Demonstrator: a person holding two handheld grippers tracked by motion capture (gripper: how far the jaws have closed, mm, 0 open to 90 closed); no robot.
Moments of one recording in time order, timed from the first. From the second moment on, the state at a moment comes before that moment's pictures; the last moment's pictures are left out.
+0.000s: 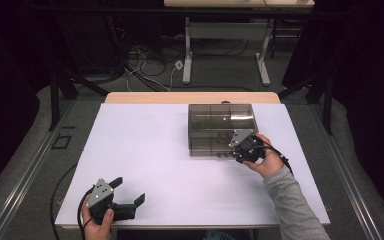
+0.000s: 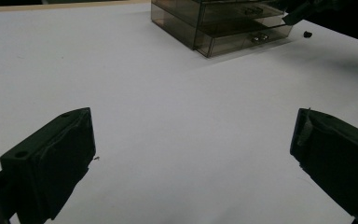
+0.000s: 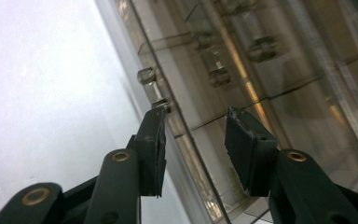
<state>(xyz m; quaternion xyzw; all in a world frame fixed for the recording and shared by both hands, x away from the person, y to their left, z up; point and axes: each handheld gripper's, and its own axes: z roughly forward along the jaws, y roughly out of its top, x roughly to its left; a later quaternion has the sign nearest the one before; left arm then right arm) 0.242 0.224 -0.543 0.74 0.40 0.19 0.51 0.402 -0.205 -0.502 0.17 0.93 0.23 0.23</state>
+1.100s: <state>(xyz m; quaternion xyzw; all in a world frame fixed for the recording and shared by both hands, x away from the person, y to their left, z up) 0.243 0.224 -0.545 0.74 0.41 0.18 0.51 0.415 -0.199 -0.525 0.14 0.95 0.21 0.20</state>
